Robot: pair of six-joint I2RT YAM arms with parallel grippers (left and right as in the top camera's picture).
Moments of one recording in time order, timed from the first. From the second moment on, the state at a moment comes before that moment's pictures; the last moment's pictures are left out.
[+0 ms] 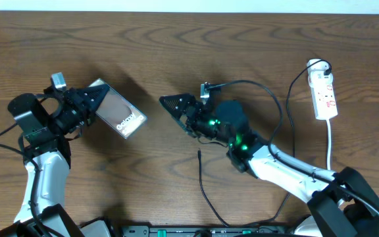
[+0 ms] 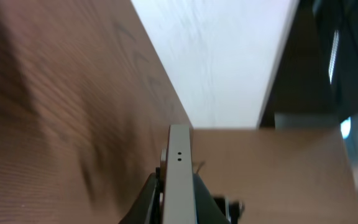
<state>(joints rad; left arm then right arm) 0.43 1.35 0.65 0.28 1.13 -1.04 0.67 1.60 0.74 0.62 -0.43 1.38</state>
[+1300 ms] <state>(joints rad) 0.43 1.37 0.65 0.34 1.18 -0.96 0.65 1.60 1.20 -0.99 -0.34 0.80</state>
